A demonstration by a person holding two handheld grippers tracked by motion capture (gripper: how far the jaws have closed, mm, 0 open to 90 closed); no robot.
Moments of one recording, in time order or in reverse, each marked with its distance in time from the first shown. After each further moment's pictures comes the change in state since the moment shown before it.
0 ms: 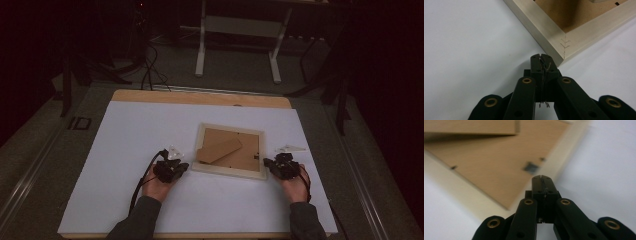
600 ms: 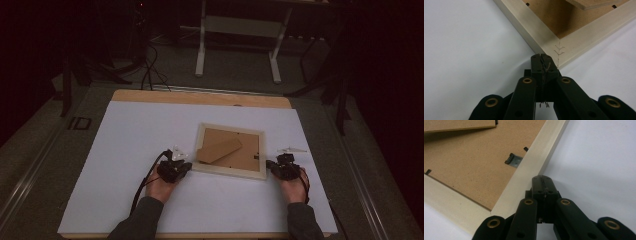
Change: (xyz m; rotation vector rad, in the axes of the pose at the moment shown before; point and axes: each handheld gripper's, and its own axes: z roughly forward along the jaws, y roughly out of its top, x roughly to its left) left arm -0.007 0.003 0.006 -0.012 0.006 0.015; right arm -0.004 -0.009 0.012 0.025 -0.030 0.108
